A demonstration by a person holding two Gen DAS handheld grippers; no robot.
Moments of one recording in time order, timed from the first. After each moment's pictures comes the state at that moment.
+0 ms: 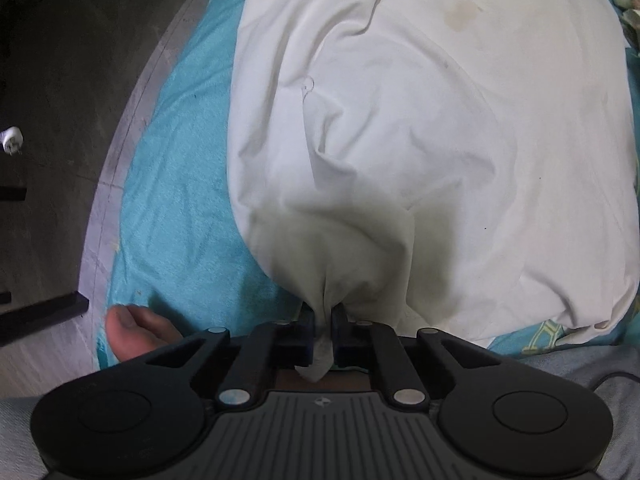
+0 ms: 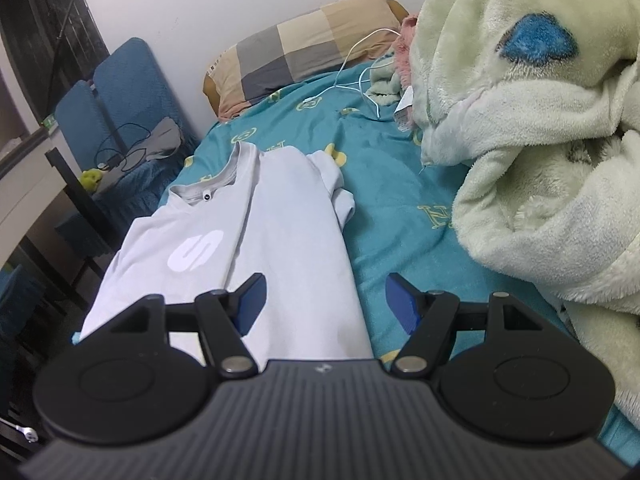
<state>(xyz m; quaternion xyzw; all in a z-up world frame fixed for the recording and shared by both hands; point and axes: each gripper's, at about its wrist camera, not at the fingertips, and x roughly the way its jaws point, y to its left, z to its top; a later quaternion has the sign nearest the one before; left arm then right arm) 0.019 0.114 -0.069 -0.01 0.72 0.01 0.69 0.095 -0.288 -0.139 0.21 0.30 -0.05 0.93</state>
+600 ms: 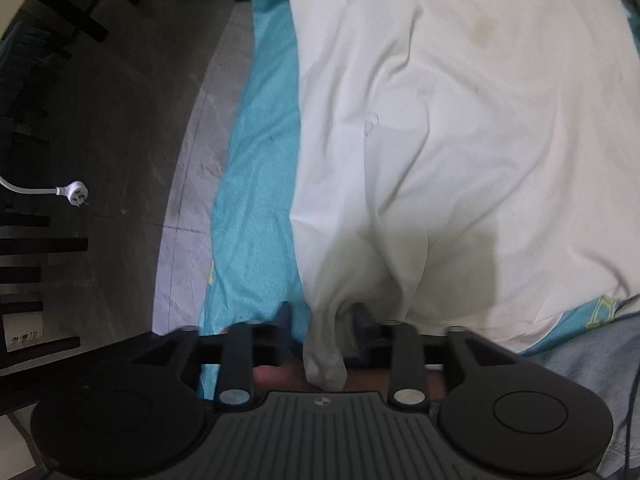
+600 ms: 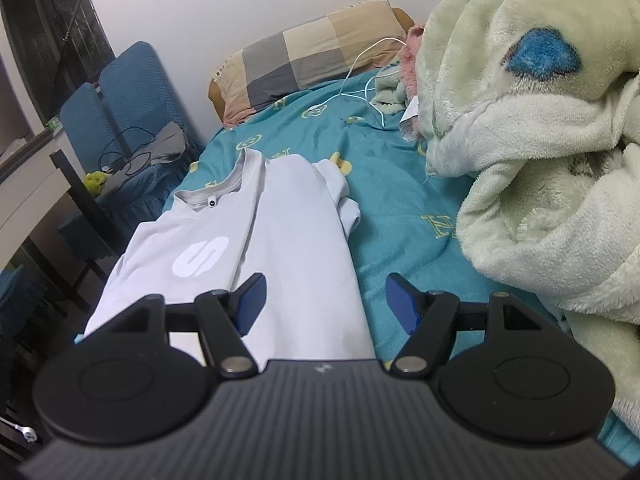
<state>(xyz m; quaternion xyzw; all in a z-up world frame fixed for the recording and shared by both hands) 0.033 0.107 0.017 0.09 0.69 0.04 0.72 0.094 -0.287 -0.134 0.20 0.29 -0.05 0.93</state>
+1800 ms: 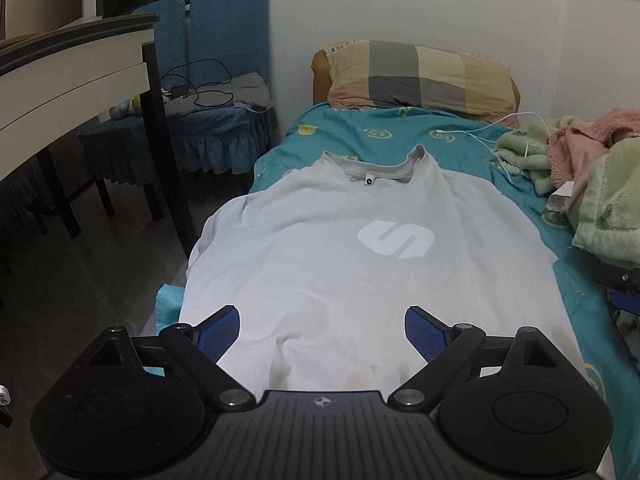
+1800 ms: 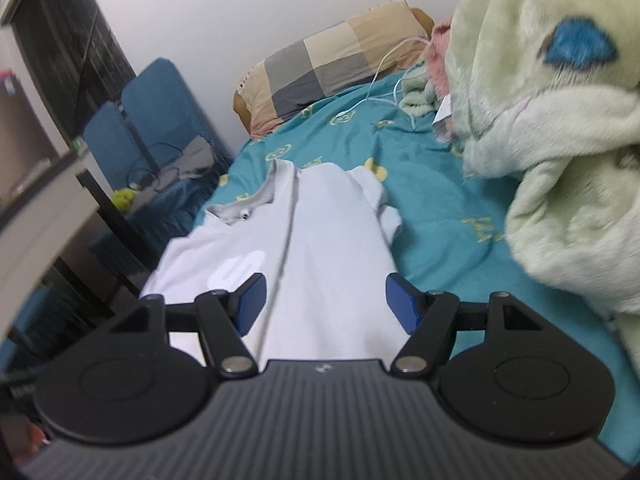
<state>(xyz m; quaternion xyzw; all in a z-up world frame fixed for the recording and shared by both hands) 0.114 0.046 -0.097 0.02 0.34 -0.02 0.94 0.110 -0.283 -0.136 0.26 0.27 0.00 0.93</state>
